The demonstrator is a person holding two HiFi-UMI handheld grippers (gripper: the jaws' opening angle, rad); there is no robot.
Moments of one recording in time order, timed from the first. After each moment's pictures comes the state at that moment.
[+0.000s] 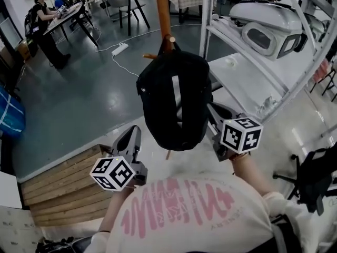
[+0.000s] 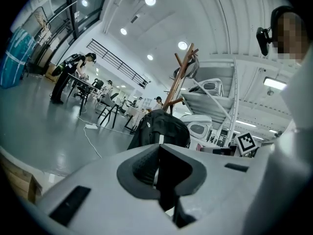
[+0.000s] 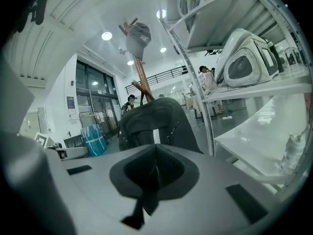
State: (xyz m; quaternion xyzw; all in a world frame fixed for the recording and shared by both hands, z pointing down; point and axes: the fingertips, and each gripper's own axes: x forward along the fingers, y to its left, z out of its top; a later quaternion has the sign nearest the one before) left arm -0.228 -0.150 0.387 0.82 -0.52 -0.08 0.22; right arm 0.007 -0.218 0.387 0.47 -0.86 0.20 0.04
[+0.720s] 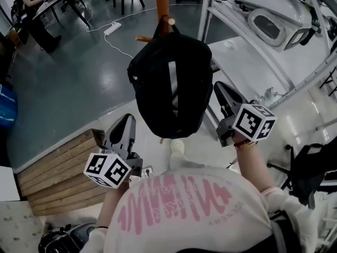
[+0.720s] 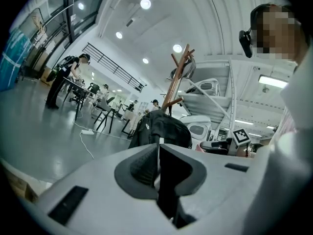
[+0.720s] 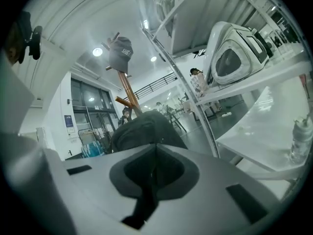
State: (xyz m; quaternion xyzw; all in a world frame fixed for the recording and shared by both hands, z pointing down) left arm -0.219 -0.170 0.388 0.83 -0.52 -0.09 0.18; right arm 0.039 -0.257 0.372 0.48 -0.84 0.24 -0.05
